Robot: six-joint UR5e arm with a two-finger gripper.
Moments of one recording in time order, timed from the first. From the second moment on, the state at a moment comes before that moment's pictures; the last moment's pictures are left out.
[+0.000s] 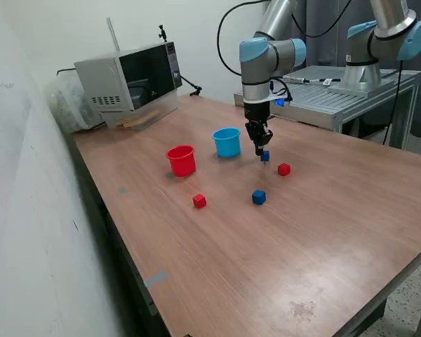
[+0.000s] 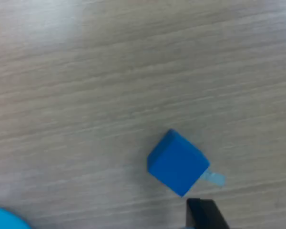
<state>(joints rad) -0.11 -0.99 1.83 -2.46 -1.58 3.24</state>
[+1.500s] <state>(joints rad) -0.12 -1.08 1.91 -2.42 -1.58 3.38</state>
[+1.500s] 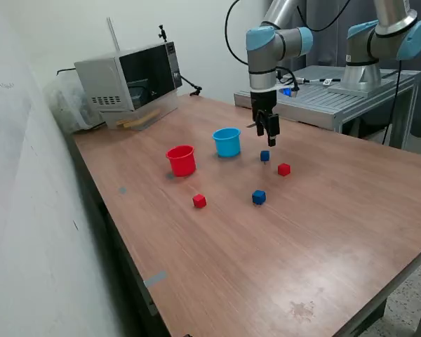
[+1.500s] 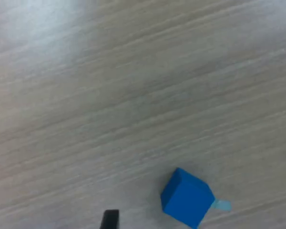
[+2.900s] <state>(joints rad) -0.12 -0.98 1.88 -2.44 -1.57 3.60</state>
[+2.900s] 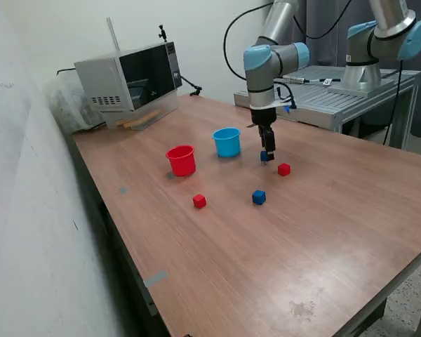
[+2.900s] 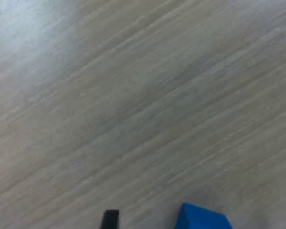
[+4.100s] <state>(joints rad) -0.12 -1.04 1.84 -2.40 -1.58 3.54</state>
